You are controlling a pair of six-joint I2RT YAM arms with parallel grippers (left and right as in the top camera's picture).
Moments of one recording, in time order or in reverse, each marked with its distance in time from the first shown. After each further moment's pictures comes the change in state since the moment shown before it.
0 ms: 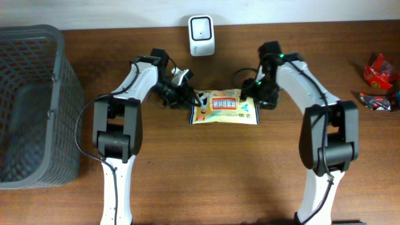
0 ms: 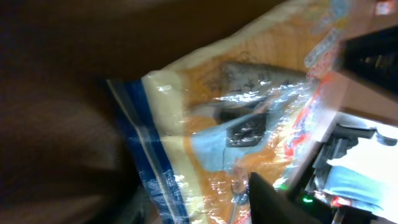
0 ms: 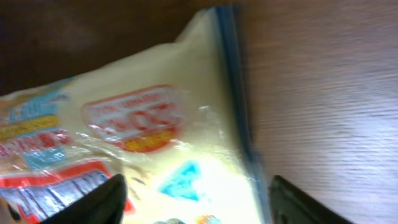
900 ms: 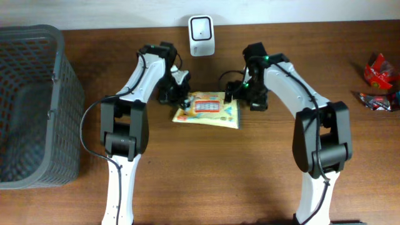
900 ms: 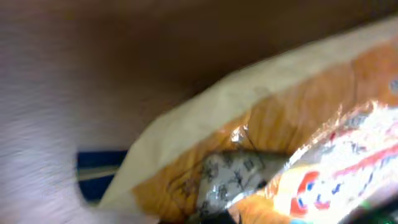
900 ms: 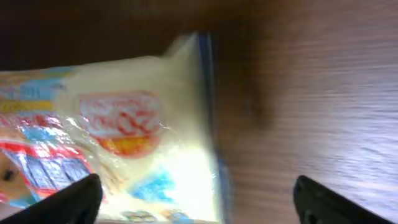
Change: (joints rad) left arm -0.040 0.056 0.282 -0.328 -0.468 -0.062; right arm 0.056 -0.012 0.059 -0.066 -0.029 -0.017
